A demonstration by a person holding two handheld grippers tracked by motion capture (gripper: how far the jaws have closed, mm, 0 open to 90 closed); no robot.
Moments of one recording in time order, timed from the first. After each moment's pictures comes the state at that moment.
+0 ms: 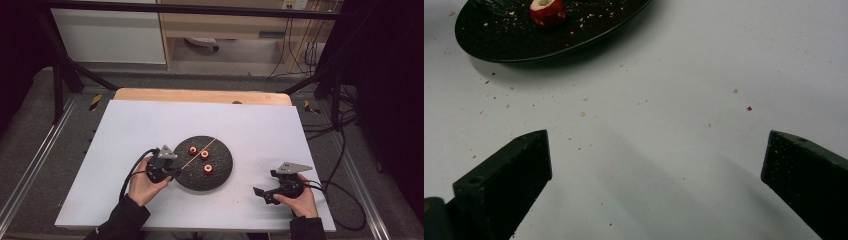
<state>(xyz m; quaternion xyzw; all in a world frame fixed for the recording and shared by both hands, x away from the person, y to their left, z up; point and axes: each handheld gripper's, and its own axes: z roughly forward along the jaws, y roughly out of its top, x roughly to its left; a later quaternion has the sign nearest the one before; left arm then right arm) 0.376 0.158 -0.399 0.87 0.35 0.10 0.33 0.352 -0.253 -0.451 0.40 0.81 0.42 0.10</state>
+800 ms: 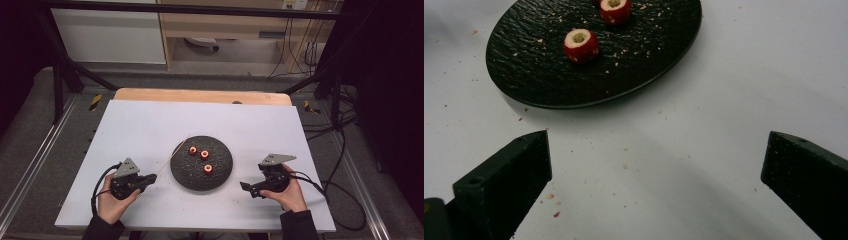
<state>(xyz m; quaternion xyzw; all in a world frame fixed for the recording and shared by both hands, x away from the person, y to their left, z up) 0.337 0.237 -0.420 0.82 0.37 0.13 0.42 0.363 -0.206 -0.419 0.38 0.83 0.40 0.10</state>
